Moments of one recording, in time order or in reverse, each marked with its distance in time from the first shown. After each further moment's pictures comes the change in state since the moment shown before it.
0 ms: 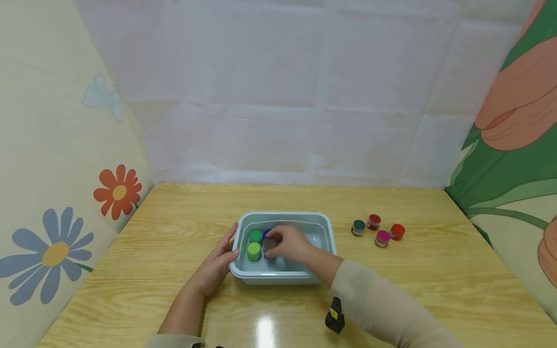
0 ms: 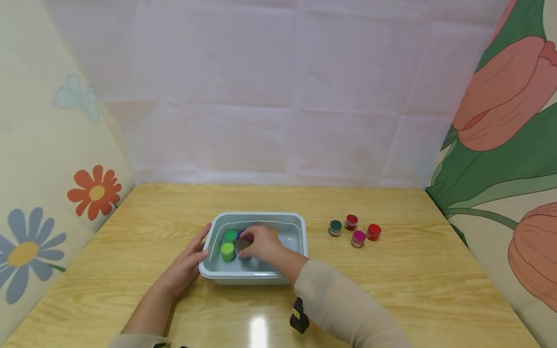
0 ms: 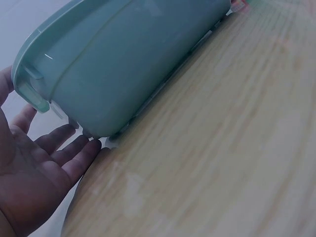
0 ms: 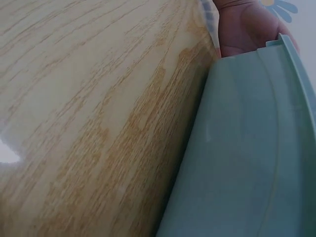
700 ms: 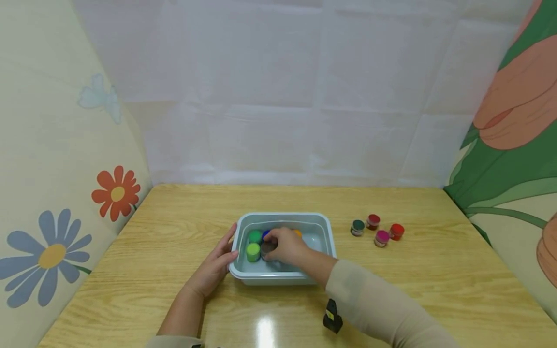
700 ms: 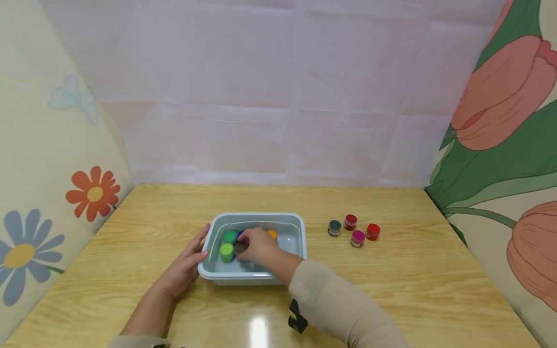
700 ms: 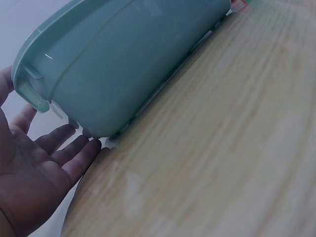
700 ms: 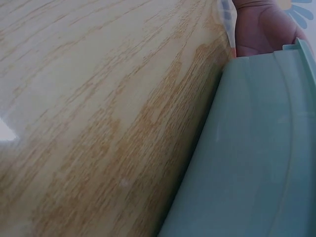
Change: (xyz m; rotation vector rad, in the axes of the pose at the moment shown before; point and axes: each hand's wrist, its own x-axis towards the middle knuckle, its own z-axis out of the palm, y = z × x) left_hand 0.000 0.000 0.000 0.011 -0.007 0.011; right_hand 0.002 -0.001 0.008 -0.154 0.003 -0.031
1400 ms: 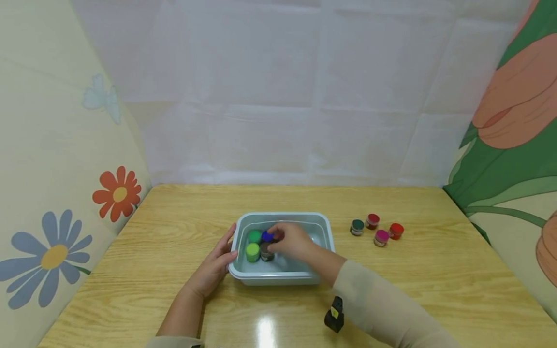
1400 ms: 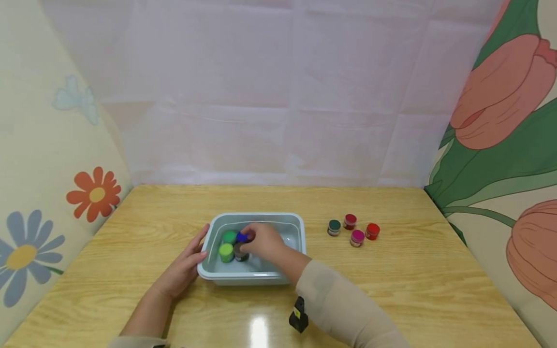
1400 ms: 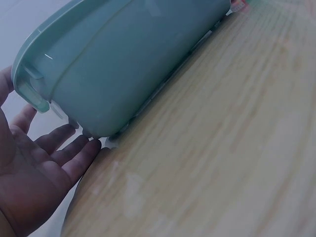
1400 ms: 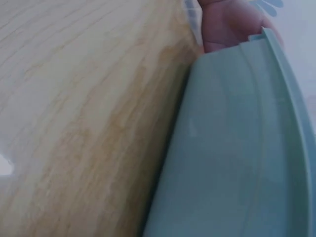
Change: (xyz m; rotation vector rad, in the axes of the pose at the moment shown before) left_hand -0.001 0.003 0.001 0.014 0.018 -0.005; right_hand -0.006 -0.002 -0.017 0.165 0.015 0.072
